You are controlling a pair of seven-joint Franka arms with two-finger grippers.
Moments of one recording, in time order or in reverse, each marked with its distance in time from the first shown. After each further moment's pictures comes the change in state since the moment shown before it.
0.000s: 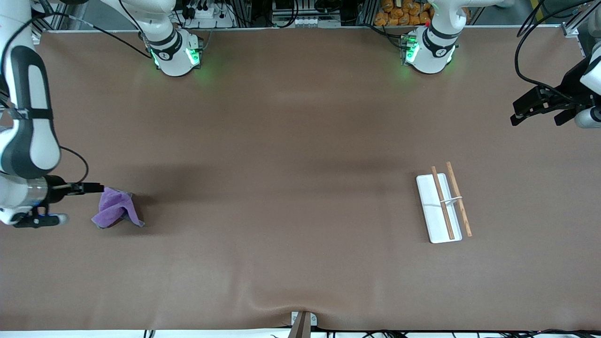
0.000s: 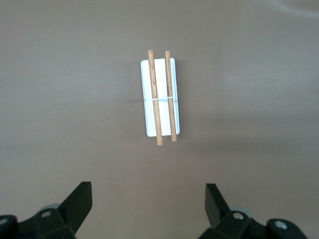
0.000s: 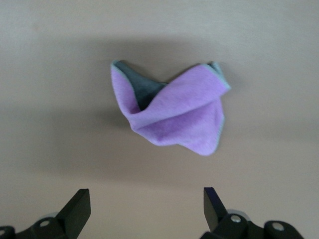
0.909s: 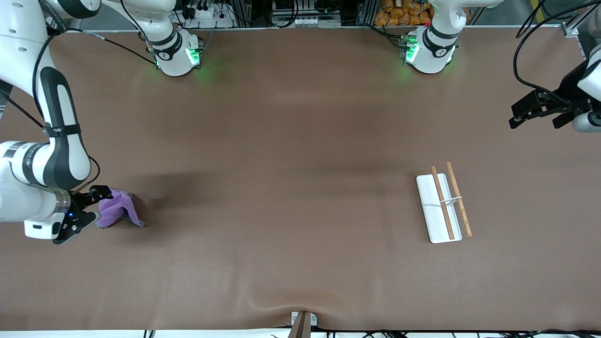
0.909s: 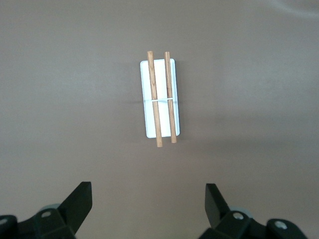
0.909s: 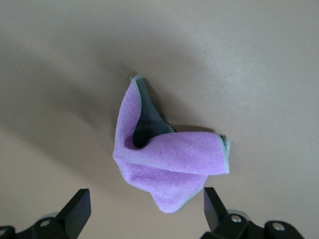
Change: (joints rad) left arm 0.000 0.009 0.000 0.000 0.000 0.007 0.000; right arm 0.040 0.087 -0.004 0.005 -0.088 0.168 -0.506
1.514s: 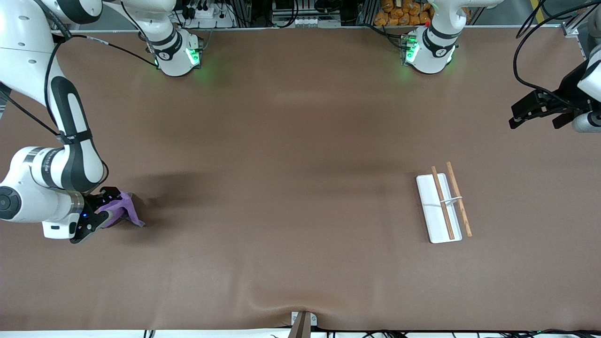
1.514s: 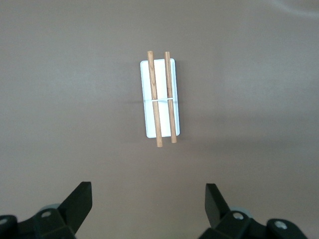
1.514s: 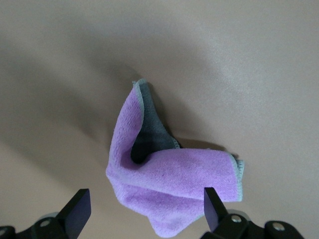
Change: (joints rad) left arm 0.000 0.001 0.000 0.000 0.000 0.000 0.000; right arm 0.002 0.023 0.003 -0.057 0.000 0.092 -0.035
